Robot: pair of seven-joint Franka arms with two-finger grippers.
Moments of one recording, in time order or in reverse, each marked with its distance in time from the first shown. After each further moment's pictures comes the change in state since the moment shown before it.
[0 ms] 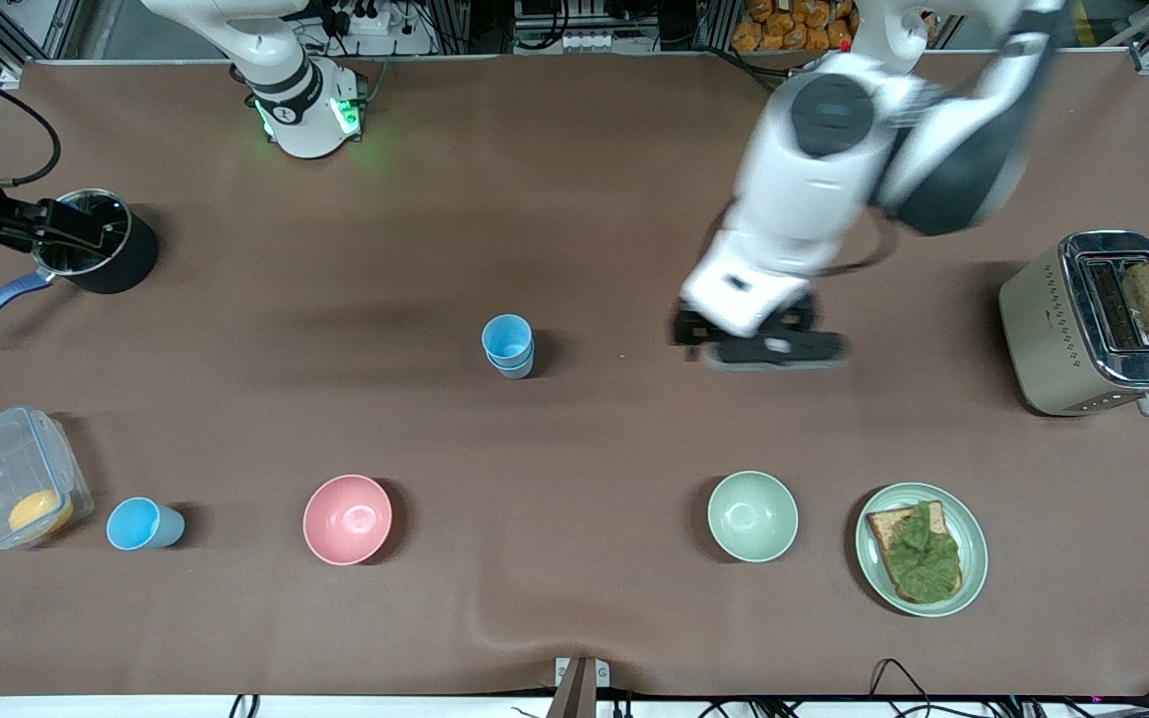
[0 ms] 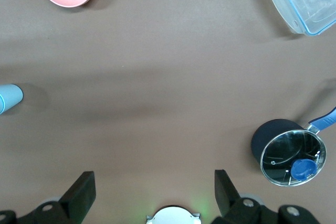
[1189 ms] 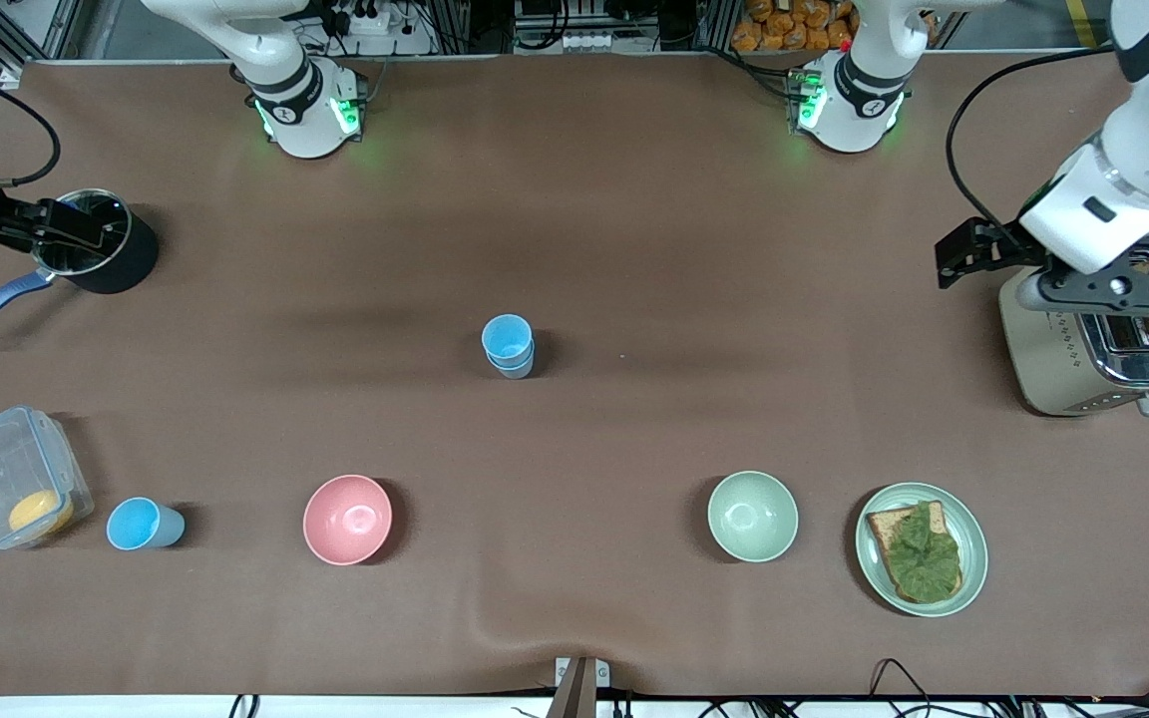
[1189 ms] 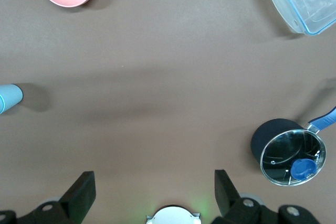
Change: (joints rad) left arm 0.044 -0.271 0.334 -0.086 -0.148 -0.281 0.478; right arm 0.000 0.000 -0.001 0.000 0.000 -0.001 0.000
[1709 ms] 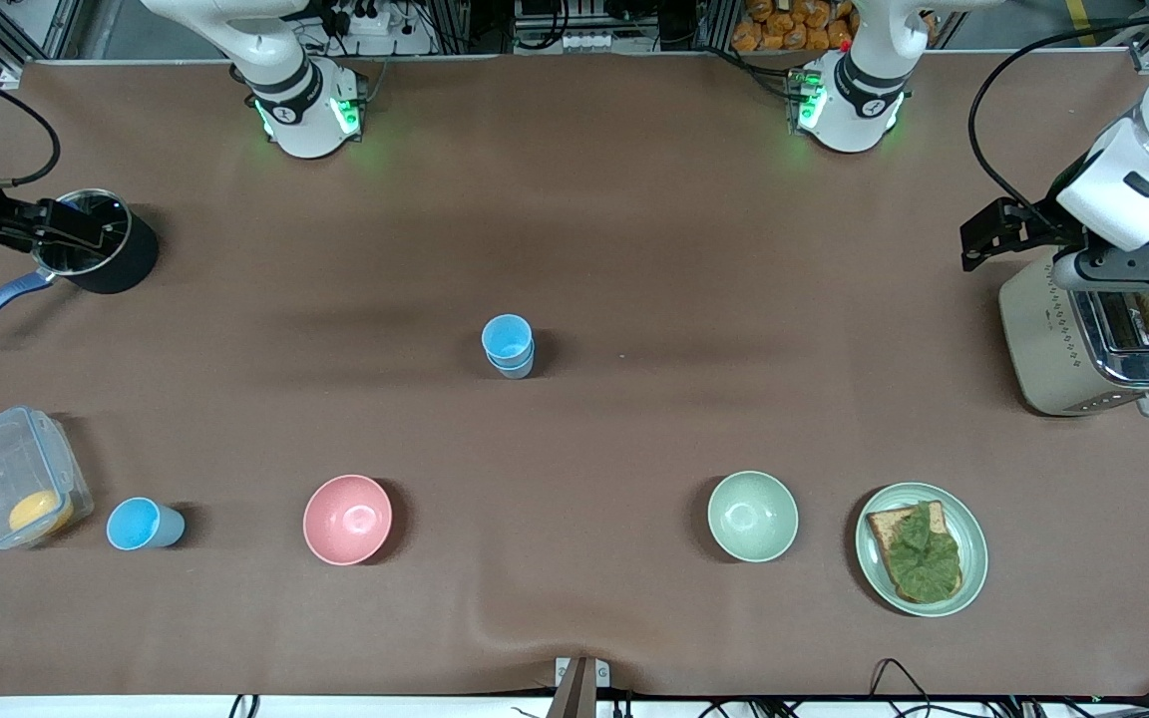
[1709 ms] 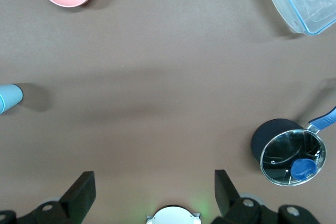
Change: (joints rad) left arm 0.005 -0.034 0.013 -0.004 0.000 -0.038 0.000; right arm 0.000 0.000 0.000 0.000 0.000 0.000 0.000
